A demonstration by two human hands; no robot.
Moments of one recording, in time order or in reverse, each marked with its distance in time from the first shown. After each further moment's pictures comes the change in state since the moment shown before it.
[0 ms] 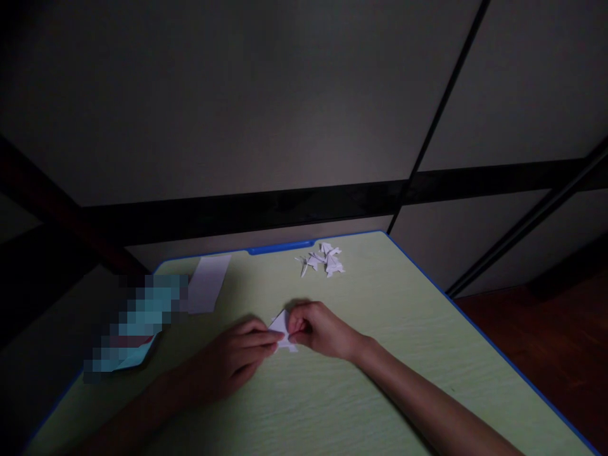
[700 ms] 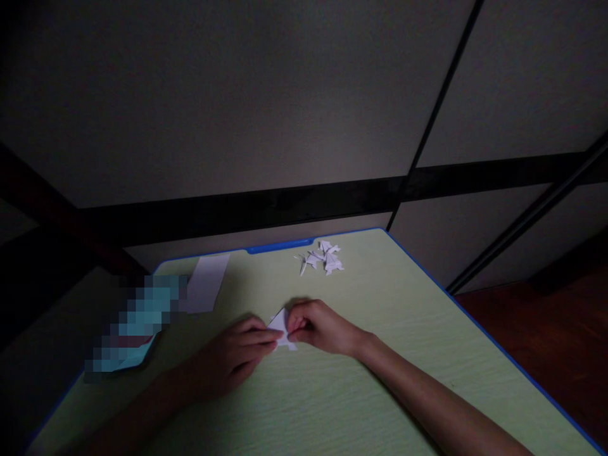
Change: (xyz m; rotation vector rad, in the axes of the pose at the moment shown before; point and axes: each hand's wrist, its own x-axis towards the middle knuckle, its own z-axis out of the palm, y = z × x) left_hand -0.004 -0.006 0.004 -0.010 -0.005 0.011; right_hand -0.001 0.001 -0.004 -0.015 -0.046 -0.052
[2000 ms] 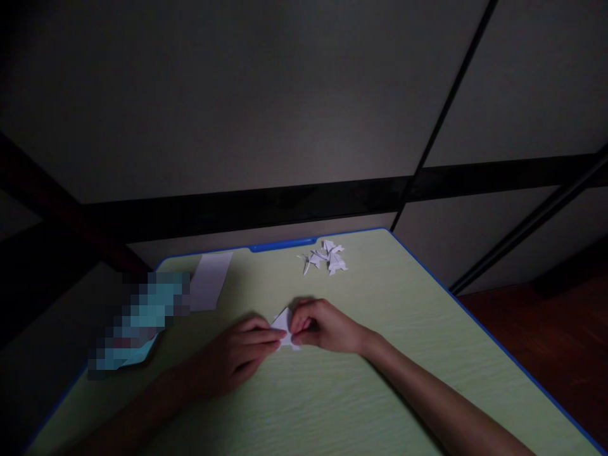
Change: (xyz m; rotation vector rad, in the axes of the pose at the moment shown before) left_hand -0.001 -0.001 0.001 -0.016 0.036 0.015; right_hand -0.001 0.000 -0.003 0.066 -0.036 0.011
